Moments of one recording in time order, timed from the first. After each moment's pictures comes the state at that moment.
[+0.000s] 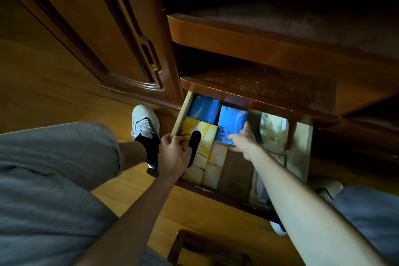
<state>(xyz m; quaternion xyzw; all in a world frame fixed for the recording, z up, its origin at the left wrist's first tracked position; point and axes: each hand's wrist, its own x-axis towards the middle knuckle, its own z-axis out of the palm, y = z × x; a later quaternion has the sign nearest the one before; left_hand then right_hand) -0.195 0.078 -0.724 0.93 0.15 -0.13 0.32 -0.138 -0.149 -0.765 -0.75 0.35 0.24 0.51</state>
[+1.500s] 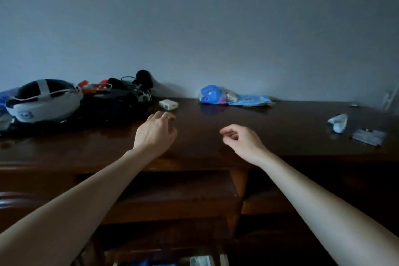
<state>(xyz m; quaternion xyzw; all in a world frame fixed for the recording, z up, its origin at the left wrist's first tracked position) -0.016 -0.100 -0.269 0.90 -0.26 0.25 0.23 -0.120 -0.351 -0.280 -0.92 0.09 -0.20 0.31</state>
